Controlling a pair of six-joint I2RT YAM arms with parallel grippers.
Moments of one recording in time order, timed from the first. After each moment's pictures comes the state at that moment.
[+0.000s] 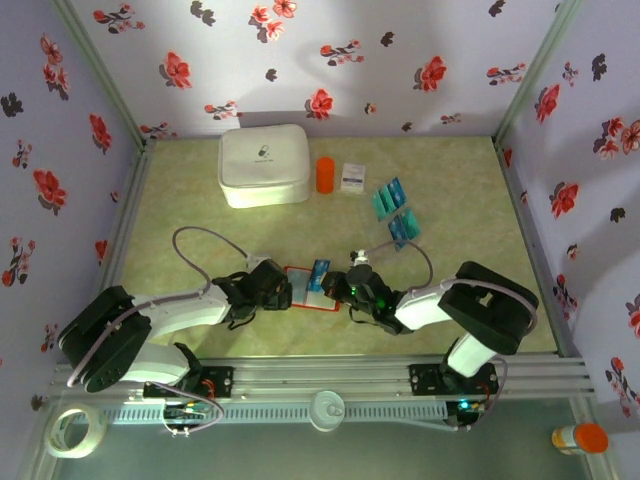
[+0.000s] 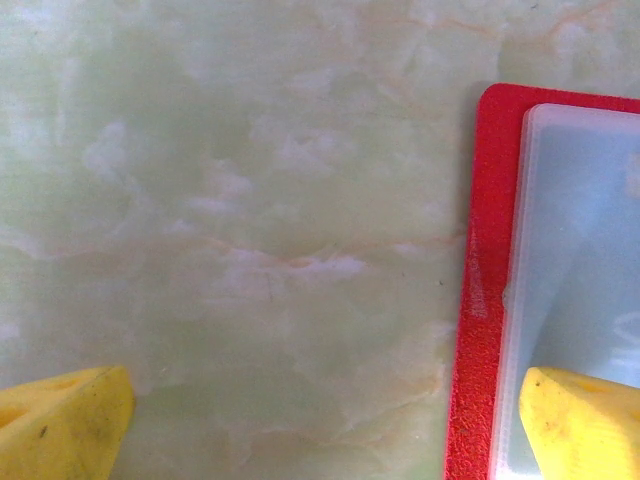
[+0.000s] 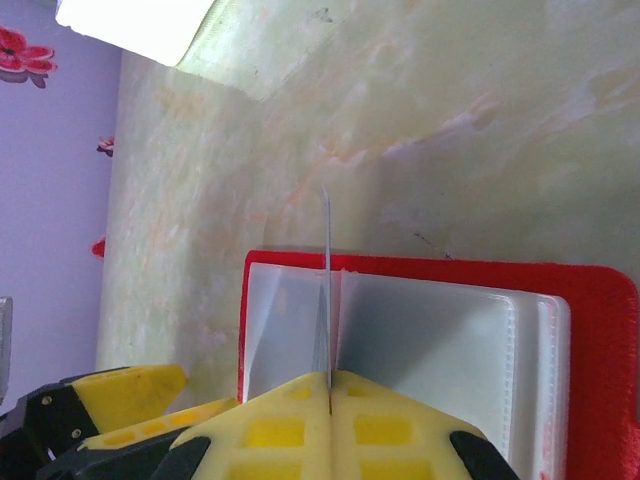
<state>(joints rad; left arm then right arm) -0.88 1.34 0.52 -0.30 -0.33 -0.73 0.96 1.60 0.40 0.70 0.07 1.18</state>
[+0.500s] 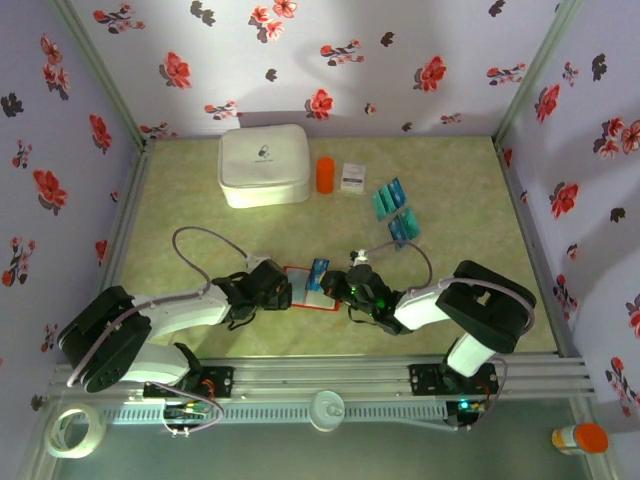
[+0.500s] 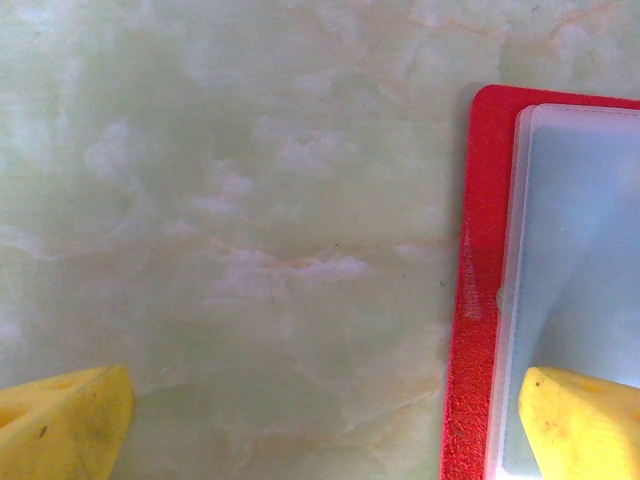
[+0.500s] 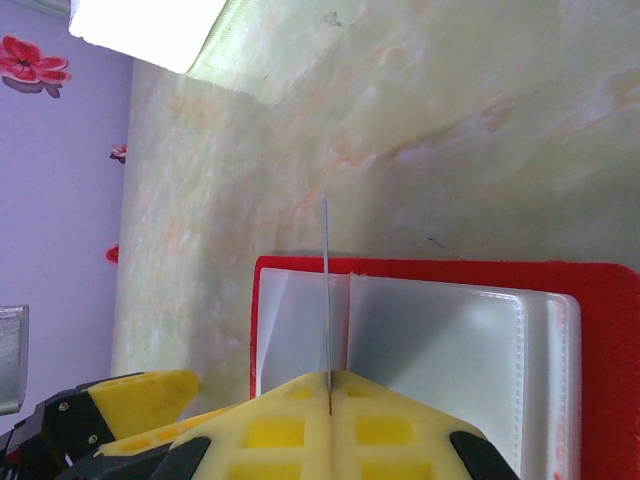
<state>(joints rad) -0.88 1.34 0.52 -0.30 -0.34 -0.73 0.96 1.61 0.40 0.73 0.07 1.19</state>
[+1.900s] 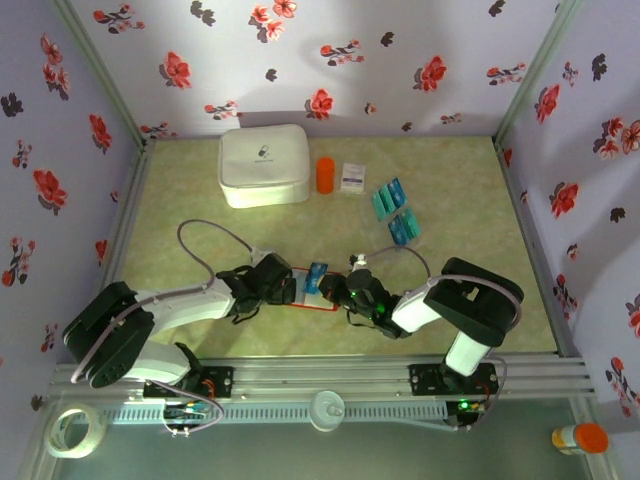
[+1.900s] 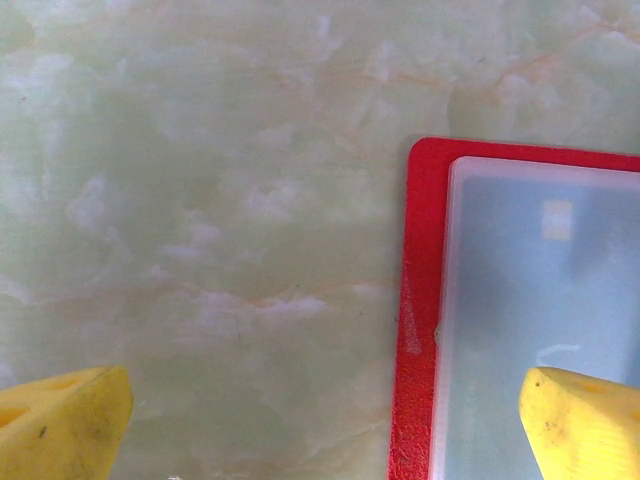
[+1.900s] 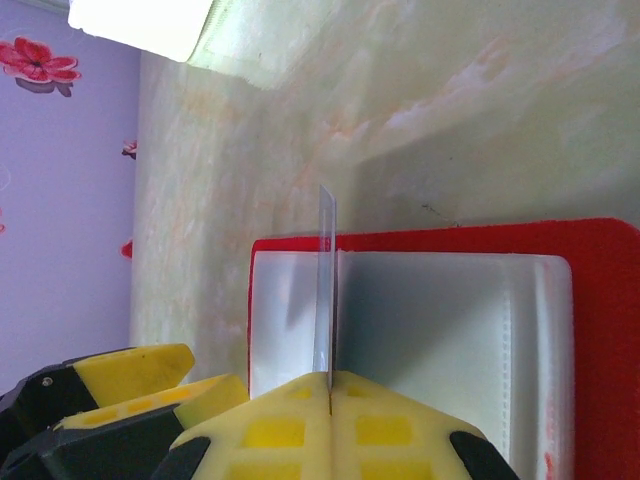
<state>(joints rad) -0.88 1.37 0.60 -0.33 -0.34 -0.71 0.97 1.68 0.37 0.85 0.05 1.24</state>
